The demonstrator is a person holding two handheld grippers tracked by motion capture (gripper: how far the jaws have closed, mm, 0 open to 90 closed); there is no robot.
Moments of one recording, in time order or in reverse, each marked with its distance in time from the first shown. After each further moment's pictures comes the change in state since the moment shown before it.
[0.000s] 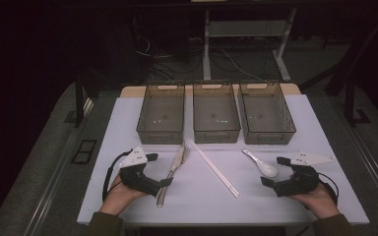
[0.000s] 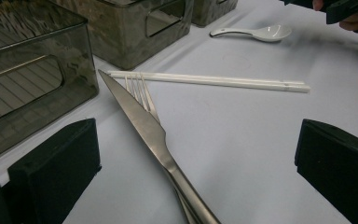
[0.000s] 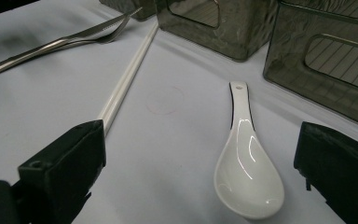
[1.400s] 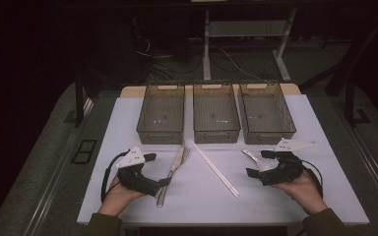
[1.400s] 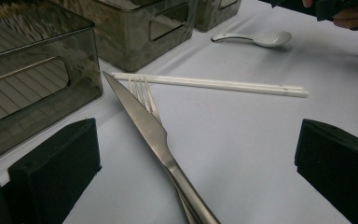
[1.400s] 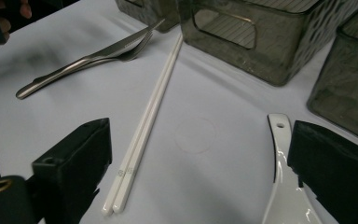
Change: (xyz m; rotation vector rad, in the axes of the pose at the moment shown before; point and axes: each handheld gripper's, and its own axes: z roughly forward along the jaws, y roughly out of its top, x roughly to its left) left arm -0.001 0.000 -0.005 -0.013 0.008 -0.011; right arm 0.012 0.039 0.029 0.059 0.080 0.039
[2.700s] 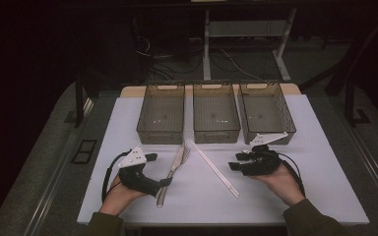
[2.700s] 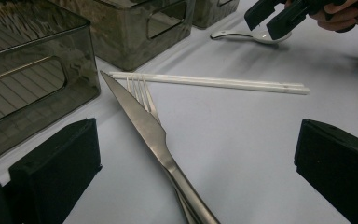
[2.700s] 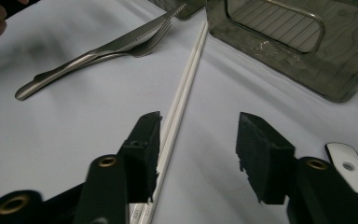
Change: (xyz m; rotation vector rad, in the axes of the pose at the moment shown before) left arm 0.000 0.001 0.003 0.009 -0.005 0.005; right arm 0.014 0.024 0.047 0.109 0.045 -0.002
